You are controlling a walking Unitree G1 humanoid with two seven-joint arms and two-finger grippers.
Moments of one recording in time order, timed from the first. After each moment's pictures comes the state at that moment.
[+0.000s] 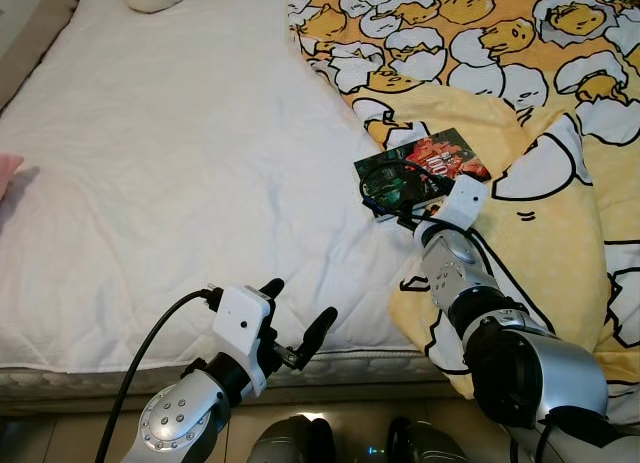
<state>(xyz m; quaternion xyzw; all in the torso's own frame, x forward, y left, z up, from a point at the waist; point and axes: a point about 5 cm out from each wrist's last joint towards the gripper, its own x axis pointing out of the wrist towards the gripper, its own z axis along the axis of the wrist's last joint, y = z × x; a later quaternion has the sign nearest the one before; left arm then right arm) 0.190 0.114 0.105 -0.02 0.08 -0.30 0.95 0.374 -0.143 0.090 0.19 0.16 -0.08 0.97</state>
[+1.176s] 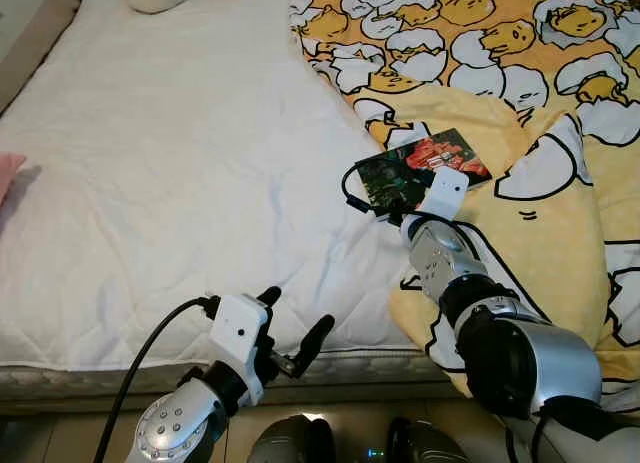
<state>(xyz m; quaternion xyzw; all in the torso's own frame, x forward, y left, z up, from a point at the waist) 0.183 0.117 0.101 -0.02 0.10 -0.29 0.95 0.381 -0.125 0.100 0.16 0.18 -0.06 0.97</state>
